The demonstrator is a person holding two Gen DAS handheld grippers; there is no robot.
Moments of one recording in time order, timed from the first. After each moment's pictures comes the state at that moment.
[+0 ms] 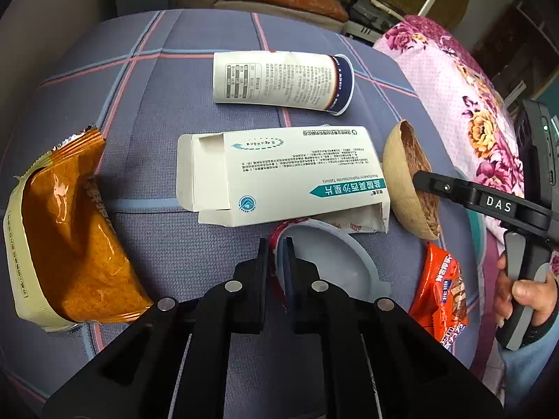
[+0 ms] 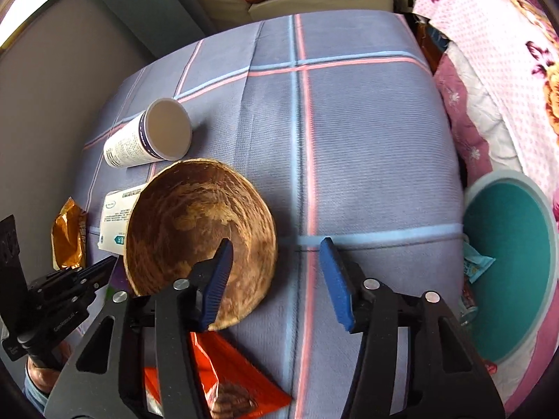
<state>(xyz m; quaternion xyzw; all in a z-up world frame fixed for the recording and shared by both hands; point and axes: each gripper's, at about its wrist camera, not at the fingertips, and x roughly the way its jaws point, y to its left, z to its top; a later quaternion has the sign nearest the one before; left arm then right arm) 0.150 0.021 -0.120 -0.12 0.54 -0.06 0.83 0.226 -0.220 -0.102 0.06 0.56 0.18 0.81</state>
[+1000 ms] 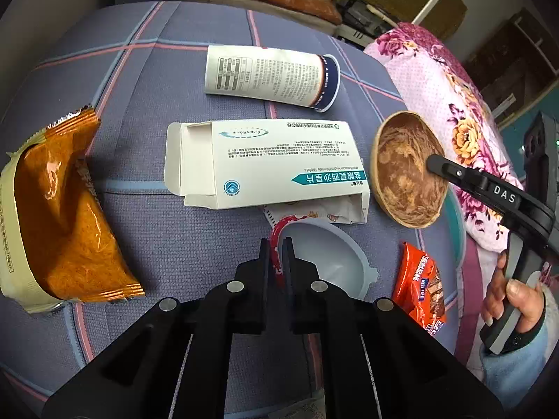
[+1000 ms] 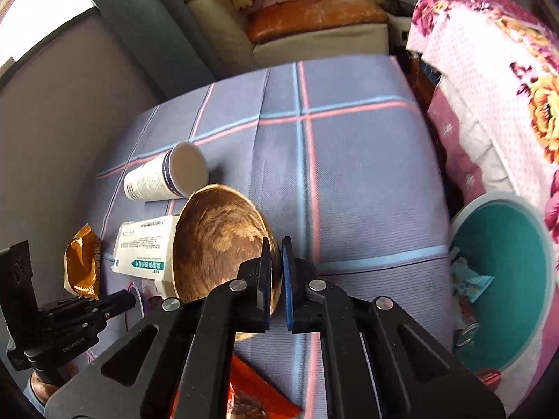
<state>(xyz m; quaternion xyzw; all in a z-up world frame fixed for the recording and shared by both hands) 0.135 0.031 -0.116 -0.17 0.54 -0.08 0.82 0.204 -0.229 -0.070 0.09 0.49 0.18 0.85</state>
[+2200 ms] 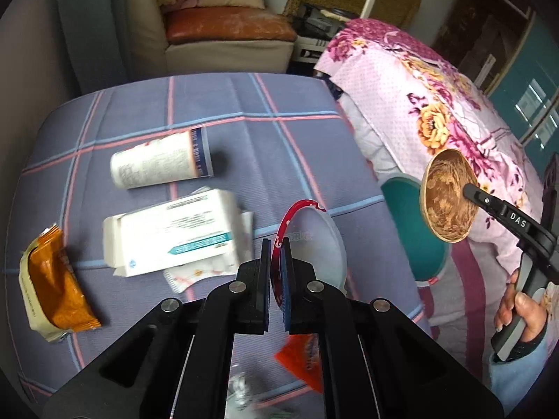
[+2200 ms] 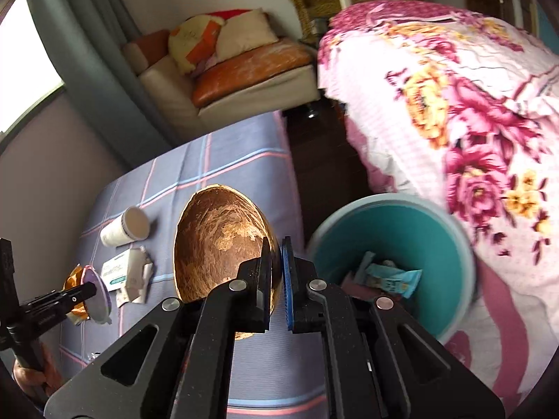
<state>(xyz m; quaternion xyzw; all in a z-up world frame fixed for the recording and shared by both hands) 0.158 -0.088 -0.030 -0.06 0.49 -0.12 0.86 0.154 -0.395 -0.029 0.16 0.41 0.06 0.90</state>
